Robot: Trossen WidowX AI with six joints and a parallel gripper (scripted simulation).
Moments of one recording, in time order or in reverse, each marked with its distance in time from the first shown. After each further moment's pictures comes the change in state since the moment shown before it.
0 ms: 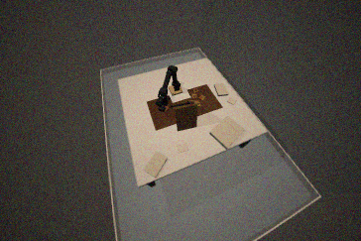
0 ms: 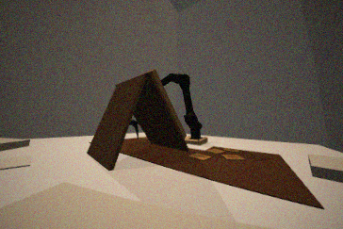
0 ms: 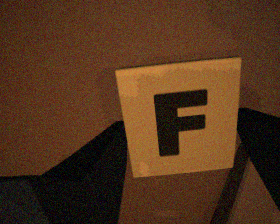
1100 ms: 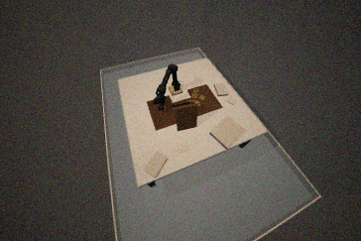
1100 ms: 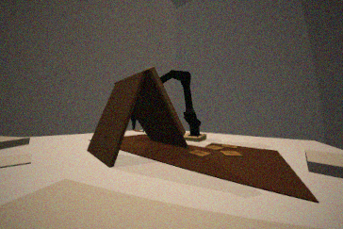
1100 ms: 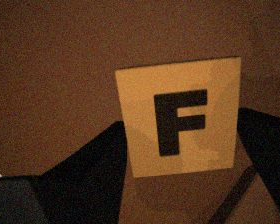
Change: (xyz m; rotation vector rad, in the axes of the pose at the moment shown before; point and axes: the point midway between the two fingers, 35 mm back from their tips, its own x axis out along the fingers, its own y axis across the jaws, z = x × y) arm -0.023 0.020 0.018 -0.267 0.002 0.143
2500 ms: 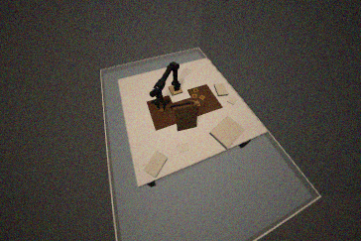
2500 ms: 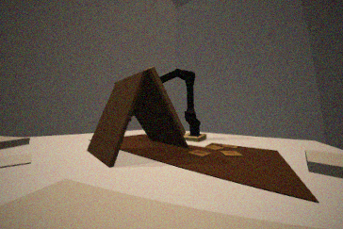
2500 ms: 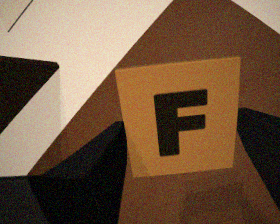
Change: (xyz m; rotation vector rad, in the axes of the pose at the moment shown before) arm -0.063 0.068 0.000 -1.197 -0.158 0.527
